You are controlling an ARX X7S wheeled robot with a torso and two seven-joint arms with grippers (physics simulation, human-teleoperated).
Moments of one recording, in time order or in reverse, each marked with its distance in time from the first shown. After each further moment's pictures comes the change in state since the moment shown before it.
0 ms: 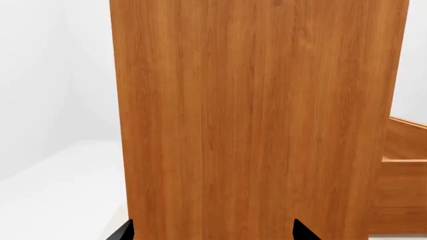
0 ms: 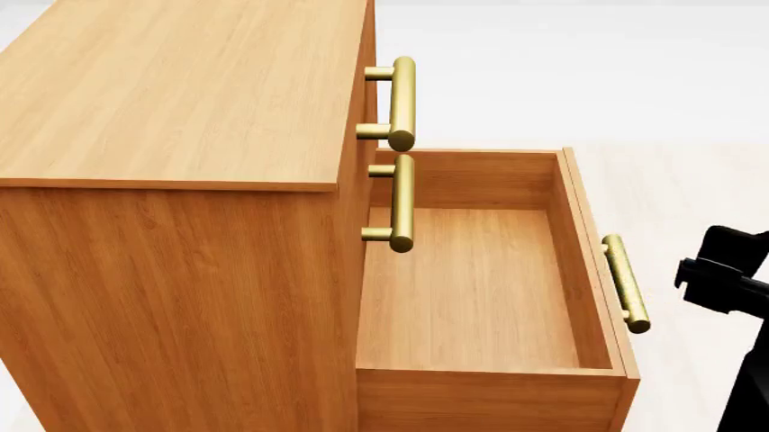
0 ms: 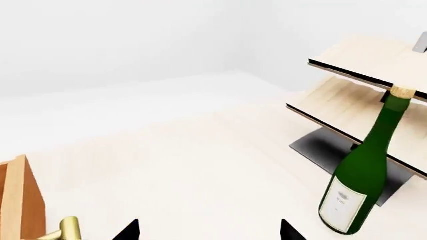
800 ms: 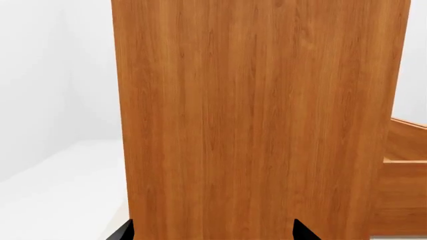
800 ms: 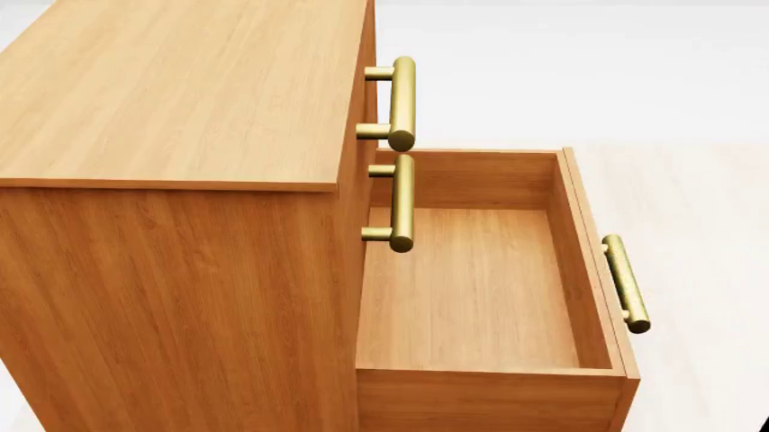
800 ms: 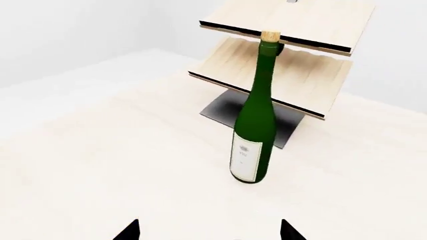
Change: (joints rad) left arm -0.004 -0.008 0.008 -0.008 -0.003 0.012 -0.011; right arm -0.015 -0.052 0.164 0.090 -0.080 -0.039 0.207
